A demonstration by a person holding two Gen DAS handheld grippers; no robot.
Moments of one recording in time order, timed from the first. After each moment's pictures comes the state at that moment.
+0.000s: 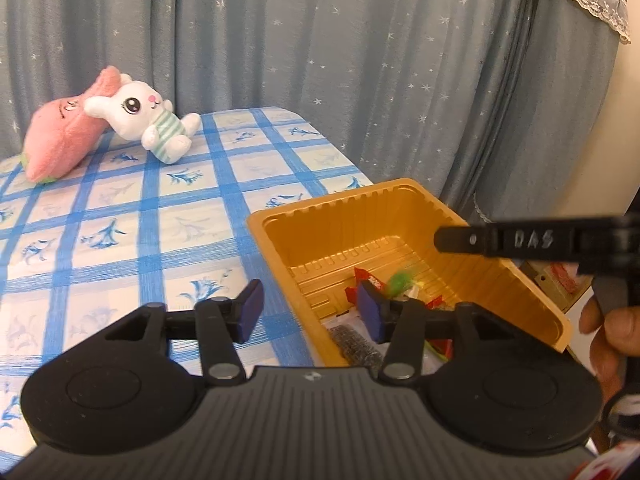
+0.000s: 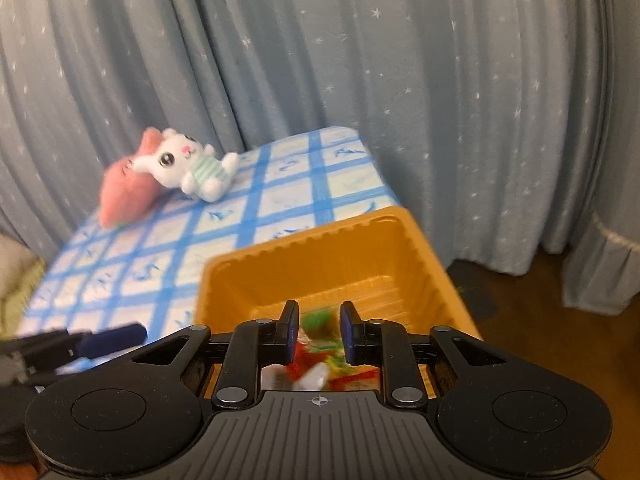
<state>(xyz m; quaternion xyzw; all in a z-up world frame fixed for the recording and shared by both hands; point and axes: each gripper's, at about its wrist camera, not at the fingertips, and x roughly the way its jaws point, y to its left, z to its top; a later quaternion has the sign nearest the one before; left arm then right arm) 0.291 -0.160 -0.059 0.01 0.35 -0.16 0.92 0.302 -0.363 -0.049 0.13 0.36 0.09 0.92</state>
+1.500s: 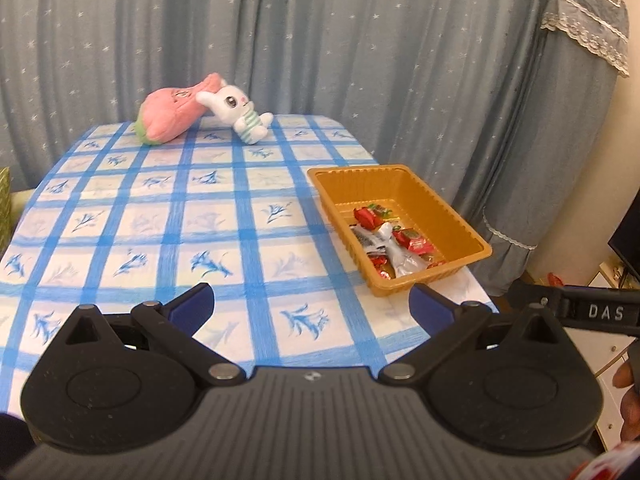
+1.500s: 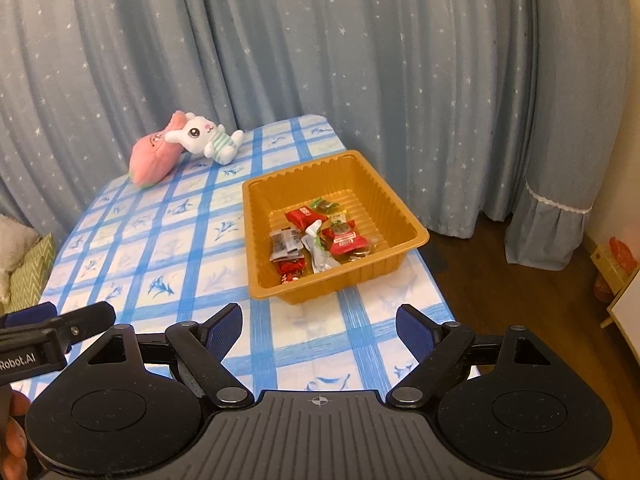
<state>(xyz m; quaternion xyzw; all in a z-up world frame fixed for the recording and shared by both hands) 0.058 -0.091 0.022 -0.03 0.34 -0.09 0.94 0.045 -0.337 0.029 0.11 0.37 0.03 0.92</state>
